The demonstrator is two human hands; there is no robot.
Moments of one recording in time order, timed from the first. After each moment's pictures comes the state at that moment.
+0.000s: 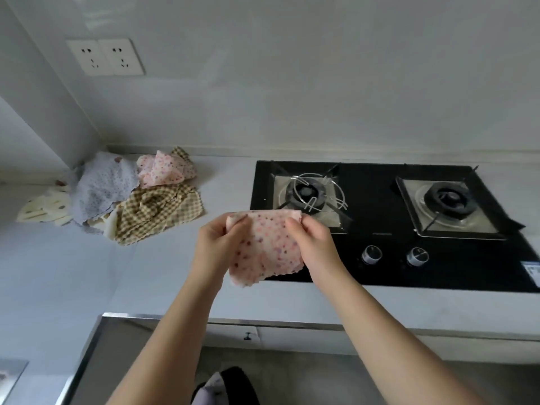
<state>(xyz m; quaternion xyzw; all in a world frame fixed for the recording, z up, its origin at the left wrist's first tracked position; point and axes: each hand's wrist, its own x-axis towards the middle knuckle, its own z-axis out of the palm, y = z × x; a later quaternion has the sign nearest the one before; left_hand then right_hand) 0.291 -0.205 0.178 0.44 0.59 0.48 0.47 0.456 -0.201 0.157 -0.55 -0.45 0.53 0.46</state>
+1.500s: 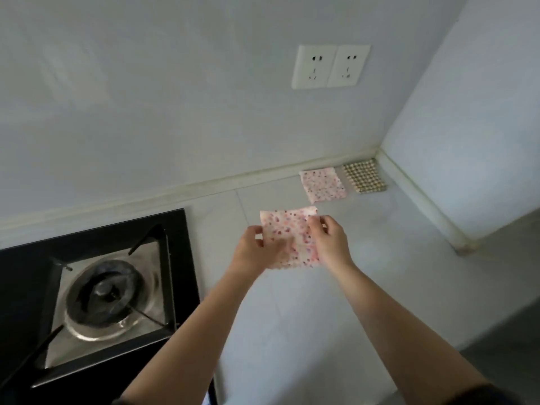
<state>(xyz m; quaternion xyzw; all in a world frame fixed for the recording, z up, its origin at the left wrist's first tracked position) 1.128 -0.048 0.094 0.54 0.53 0.21 0.61 1.286 -0.099 0.091 -0.80 -0.33 0.26 0.43</state>
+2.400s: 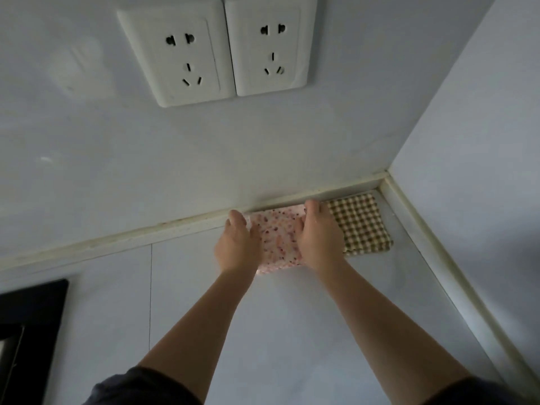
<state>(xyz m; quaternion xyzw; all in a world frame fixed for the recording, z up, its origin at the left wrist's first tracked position) 1.388 0.115 -0.001 0.68 0.68 0.18 0.21 1.535 0.082 -0.013 -0.81 -0.54 0.02 0.22</state>
